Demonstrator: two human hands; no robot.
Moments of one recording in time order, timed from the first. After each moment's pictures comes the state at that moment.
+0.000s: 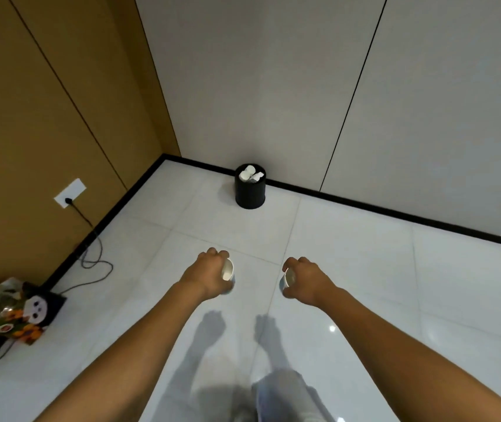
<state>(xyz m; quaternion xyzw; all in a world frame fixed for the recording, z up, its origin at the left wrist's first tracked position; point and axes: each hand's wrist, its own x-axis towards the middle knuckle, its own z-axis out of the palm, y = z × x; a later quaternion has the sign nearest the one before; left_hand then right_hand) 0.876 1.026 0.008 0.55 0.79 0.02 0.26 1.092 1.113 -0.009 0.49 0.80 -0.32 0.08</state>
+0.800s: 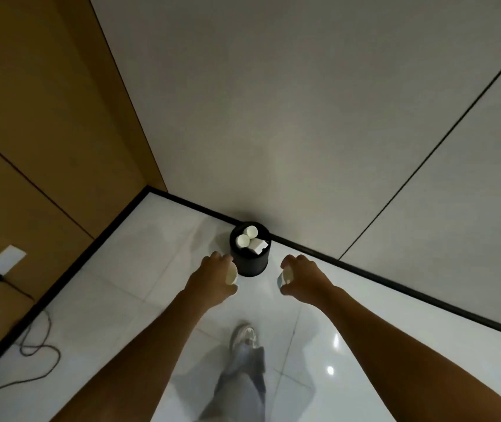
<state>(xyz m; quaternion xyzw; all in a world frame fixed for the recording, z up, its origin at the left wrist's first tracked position) 0.659 1.556 -0.045 0.54 0.80 0.05 0.26 0.853 1.665 -0.046 0.49 0.81 -0.32 0.09</state>
